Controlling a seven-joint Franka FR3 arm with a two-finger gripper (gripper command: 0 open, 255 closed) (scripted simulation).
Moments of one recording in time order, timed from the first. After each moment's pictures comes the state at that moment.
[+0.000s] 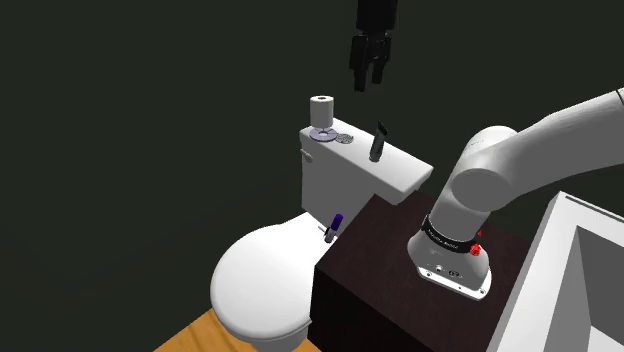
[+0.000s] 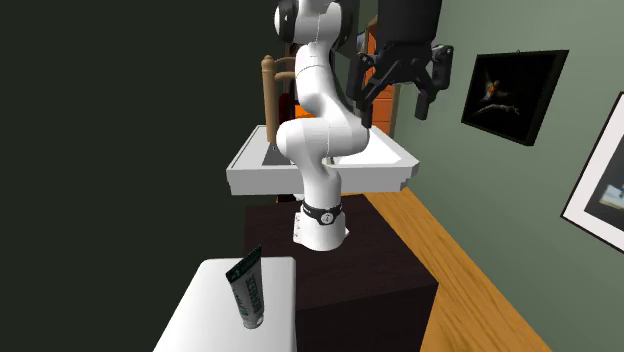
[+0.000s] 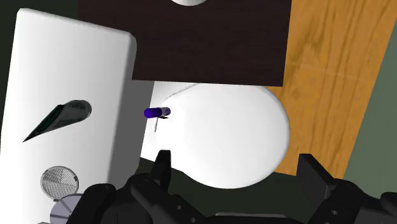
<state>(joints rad) -0.02 -0.74 0.04 -2.30 0.11 1.44 -0.01</state>
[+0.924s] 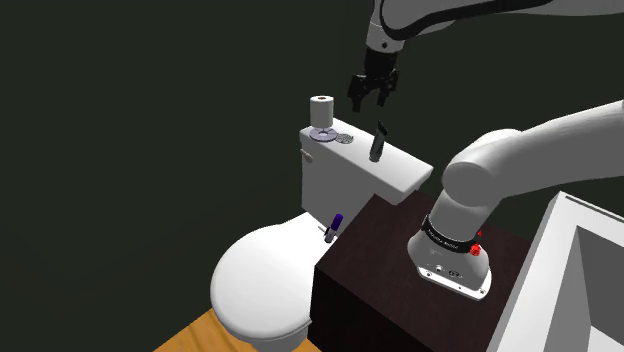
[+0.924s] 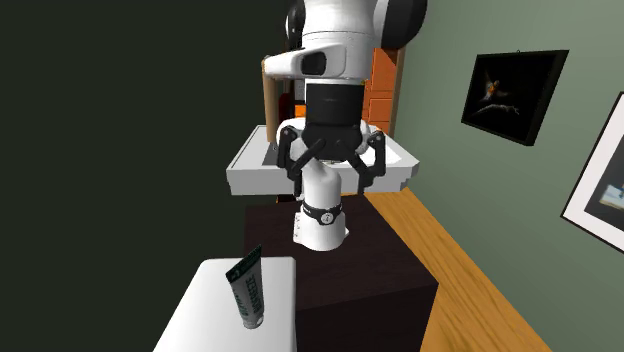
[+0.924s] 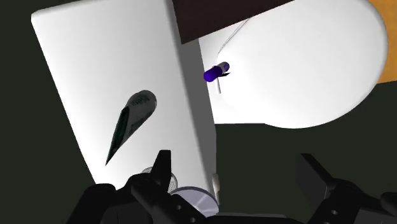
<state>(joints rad) -0.23 -0.79 0.01 -2.63 -0.03 1.92 0.17</state>
